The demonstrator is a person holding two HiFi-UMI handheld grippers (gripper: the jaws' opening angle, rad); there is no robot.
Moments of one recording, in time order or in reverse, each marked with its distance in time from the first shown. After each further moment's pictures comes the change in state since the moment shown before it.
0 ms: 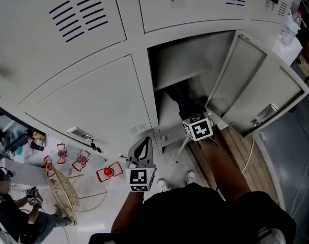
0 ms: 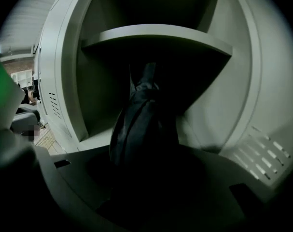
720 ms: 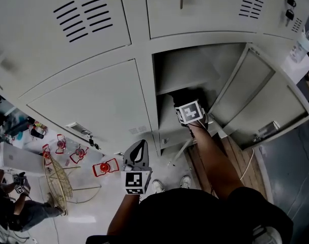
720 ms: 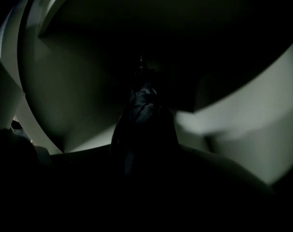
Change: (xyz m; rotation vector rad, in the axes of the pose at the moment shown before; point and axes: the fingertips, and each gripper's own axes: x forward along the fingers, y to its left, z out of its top) left arm -0.005 0.008 0.001 -0.017 0.015 0.118; right arm 0.072 -0.012 0.028 -0.017 0.150 0.067
